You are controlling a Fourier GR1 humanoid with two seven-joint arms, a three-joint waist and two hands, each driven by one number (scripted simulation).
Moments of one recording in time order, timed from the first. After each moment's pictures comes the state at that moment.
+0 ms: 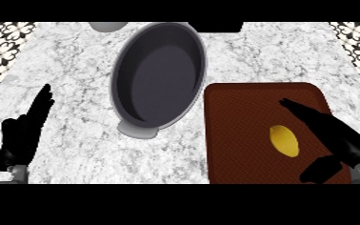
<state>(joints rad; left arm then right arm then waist) 0.02 0.42 0.00 -1.51 0.05 0.16 0.11 -0.03 -0.58 0.16 -1.69 0.52 0.43 0.20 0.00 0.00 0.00</state>
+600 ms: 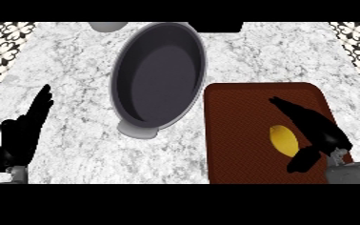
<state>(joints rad) 0.03 0.37 0.06 -1.53 -0.02 0.09 0.12 -0.10 -0.45 0.15 -1.55 0.68 0.45 0.19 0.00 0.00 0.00</state>
